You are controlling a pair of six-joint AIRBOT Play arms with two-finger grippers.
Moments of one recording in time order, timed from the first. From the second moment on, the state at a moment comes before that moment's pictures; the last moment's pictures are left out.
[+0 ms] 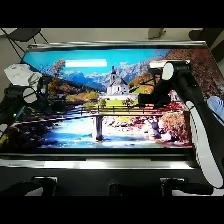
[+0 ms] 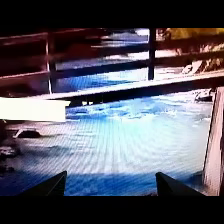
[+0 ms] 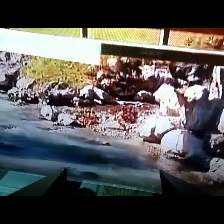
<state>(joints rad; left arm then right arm) -0.17 -1.26 1.20 1.55 -1.24 -1.74 0.23 -1.52 1.62 -1.43 1.57 1.75</state>
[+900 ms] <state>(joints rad) -0.17 -1.26 1.20 1.55 -1.22 -1.74 0.23 -1.52 1.62 -1.43 1.50 1.75</state>
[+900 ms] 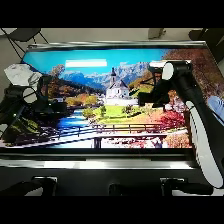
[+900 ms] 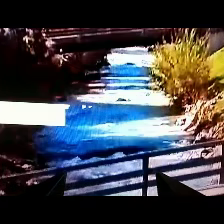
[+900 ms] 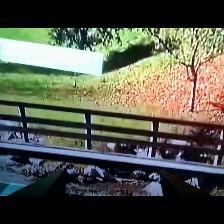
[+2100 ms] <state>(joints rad) 0.62 -1.91 1.69 0.77 -0.75 -1.85 0.23 -1.52 1.62 -1.42 1.37 1.73</state>
